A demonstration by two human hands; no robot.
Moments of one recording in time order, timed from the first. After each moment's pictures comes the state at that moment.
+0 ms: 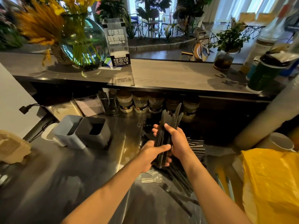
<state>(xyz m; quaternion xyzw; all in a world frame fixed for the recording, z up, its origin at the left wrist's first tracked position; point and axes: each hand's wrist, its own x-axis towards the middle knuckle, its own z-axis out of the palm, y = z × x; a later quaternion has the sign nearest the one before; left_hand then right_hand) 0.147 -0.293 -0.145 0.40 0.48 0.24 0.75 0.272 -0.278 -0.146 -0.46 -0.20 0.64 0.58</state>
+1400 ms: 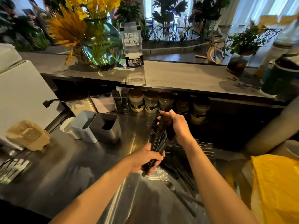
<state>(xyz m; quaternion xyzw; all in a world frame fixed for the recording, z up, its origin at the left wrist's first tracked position) 0.094 -0.313 -0.138 0.51 0.45 0.15 0.72 0.261 -0.261 -0.111 -0.54 -0.37 0.57 0.49</state>
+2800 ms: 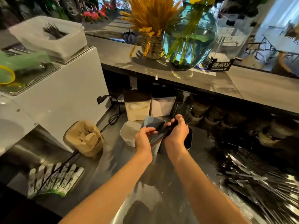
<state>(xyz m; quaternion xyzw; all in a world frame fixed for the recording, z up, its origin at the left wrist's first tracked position) -0.220 -0.148 -0.173 0.11 0.56 0.55 0.61 -0.136 -0.114 -0.146 -0.44 0.03 0.56 0.70</state>
